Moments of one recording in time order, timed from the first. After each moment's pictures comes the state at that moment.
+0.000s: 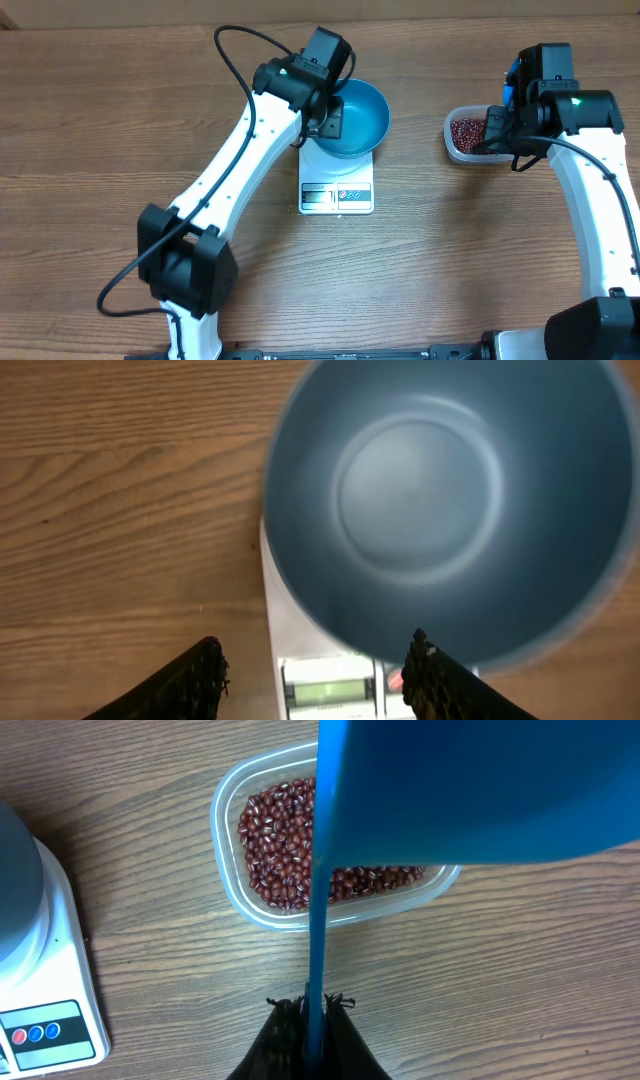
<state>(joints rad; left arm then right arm) -0.49 2.00 1.89 -1.10 -0.09 -0.41 -0.01 1.58 1.50 -1.12 0.08 0.17</state>
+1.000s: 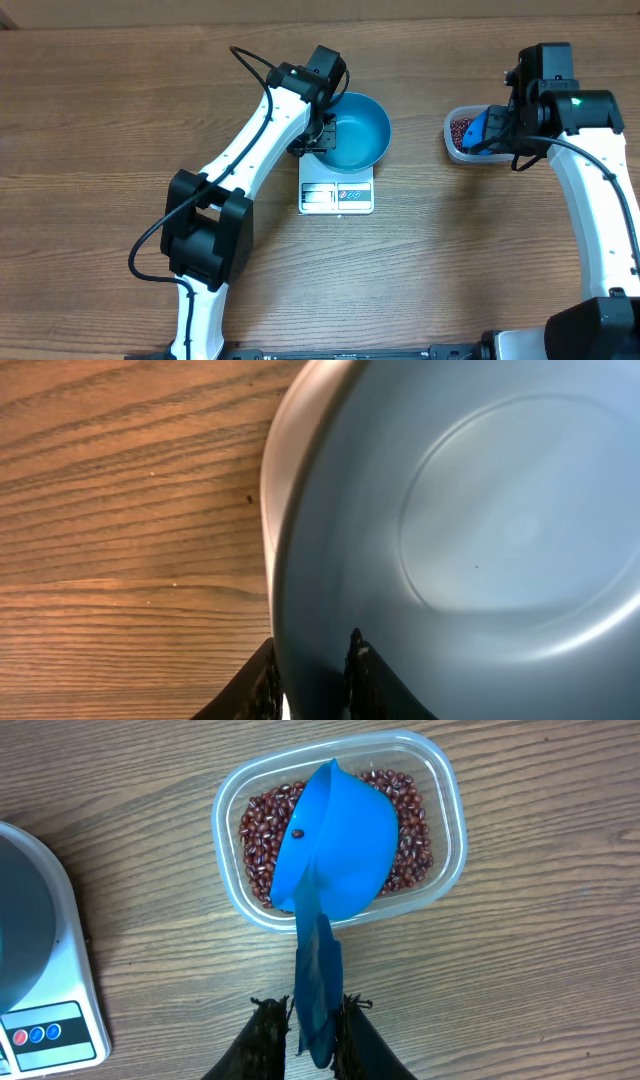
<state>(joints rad) -0.47 2.16 1.87 -1.15 -0.05 -0.45 -0.01 1.58 1.50 -1.12 0.08 0.17</state>
